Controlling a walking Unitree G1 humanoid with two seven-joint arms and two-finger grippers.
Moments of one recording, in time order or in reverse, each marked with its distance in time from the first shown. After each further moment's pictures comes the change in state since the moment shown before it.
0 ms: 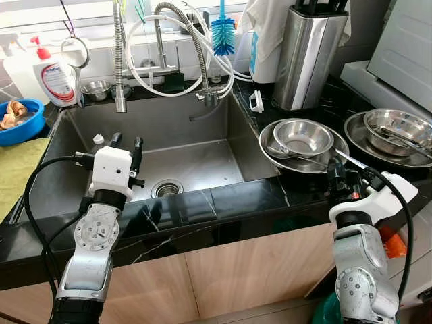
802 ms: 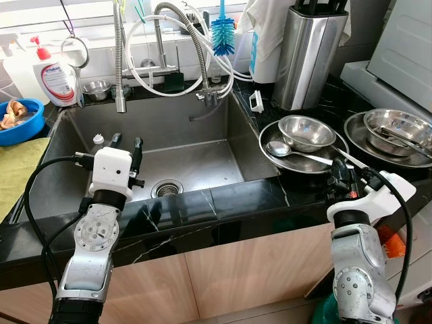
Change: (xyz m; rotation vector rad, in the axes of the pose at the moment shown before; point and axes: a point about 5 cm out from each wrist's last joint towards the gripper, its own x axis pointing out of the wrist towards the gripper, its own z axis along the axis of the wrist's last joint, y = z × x) left arm 0.000 0.000 -0.001 0.000 0.003 0.001; right arm 0.000 0.009 0.003 0.025 -0.032 0.053
